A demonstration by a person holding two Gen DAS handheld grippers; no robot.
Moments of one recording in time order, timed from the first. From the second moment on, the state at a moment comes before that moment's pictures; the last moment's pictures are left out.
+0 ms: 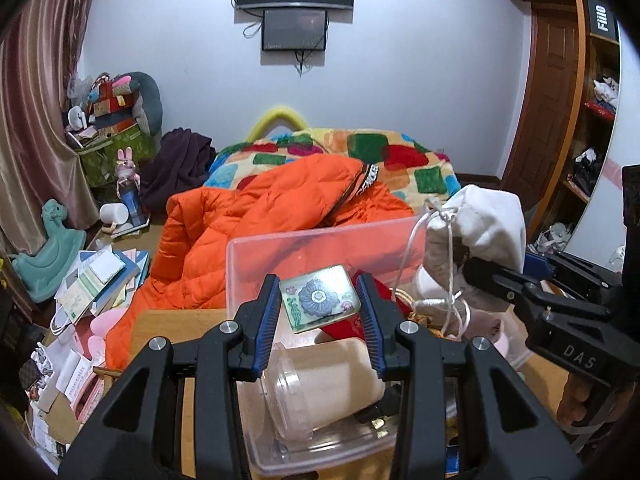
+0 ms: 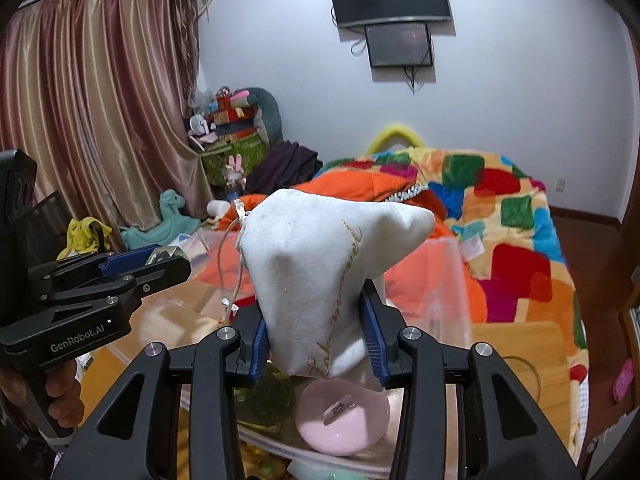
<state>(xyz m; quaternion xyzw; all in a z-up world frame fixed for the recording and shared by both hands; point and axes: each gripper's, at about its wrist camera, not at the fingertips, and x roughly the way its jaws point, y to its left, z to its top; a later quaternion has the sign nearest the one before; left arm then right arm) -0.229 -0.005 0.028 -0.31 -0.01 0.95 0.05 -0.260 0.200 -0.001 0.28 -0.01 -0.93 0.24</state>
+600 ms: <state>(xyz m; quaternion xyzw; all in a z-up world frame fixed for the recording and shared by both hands) -0.247 0.004 0.005 -0.34 0.02 0.94 0.05 -0.267 0.173 -0.022 0.30 0.06 -0.93 0.21</state>
